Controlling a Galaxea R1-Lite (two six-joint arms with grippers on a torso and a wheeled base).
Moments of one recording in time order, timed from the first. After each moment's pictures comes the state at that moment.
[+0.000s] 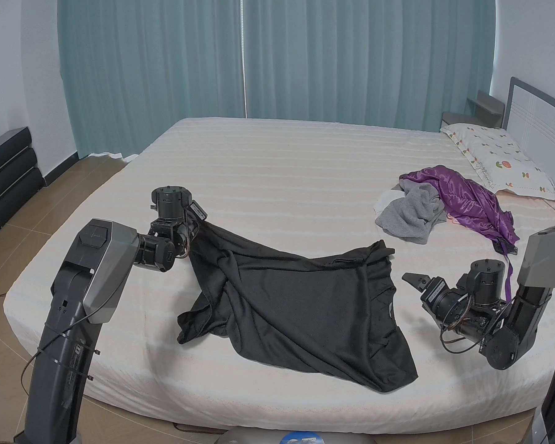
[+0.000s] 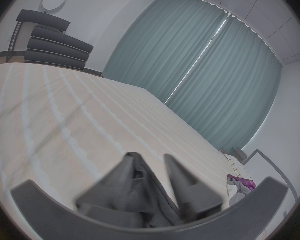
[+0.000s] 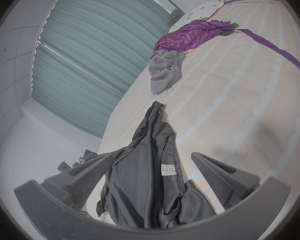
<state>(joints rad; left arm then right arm) -0.17 2.75 -2.00 -0.49 0.23 -0.71 0.24 2.17 -0.38 -1.38 0.03 0.95</state>
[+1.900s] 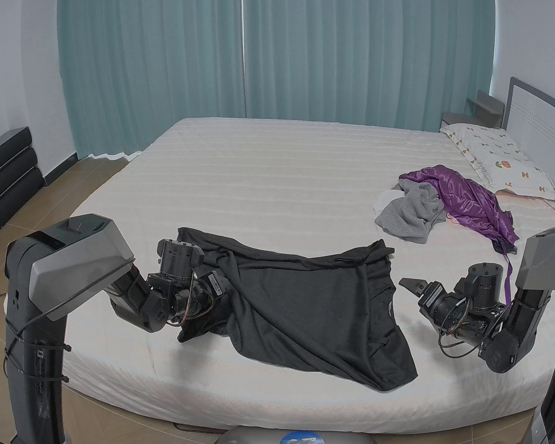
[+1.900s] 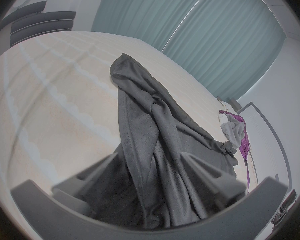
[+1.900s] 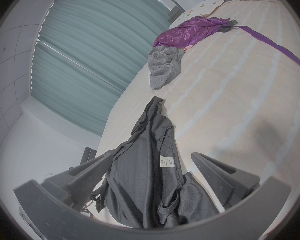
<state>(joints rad) -0.32 2.38 -1.06 -0.68 0.05 -0.71 0.25 2.17 -0.36 -1.38 0.04 0.95</state>
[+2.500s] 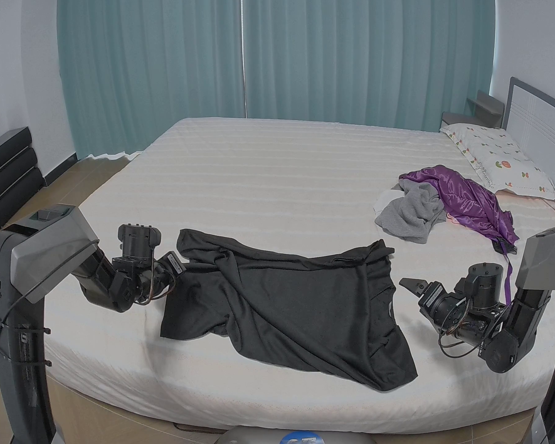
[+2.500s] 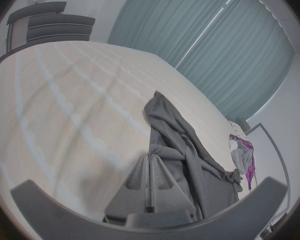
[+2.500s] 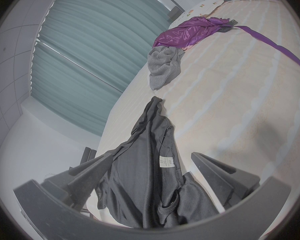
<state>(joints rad) -0.14 2.35 -1.08 -0.68 0.05 -0.71 0.25 2.17 -0.36 -1.38 0.04 0.95</state>
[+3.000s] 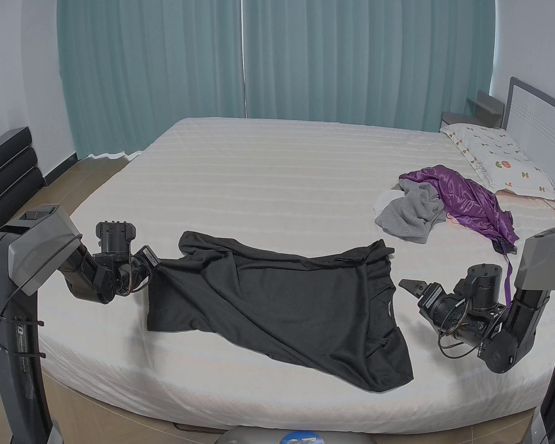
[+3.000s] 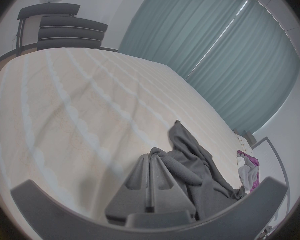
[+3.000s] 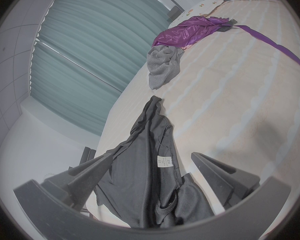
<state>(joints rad) -0.02 2.39 -1.13 -0.69 0.03 -0.70 0.25 2.18 -0.36 -1.38 0.04 0.95</state>
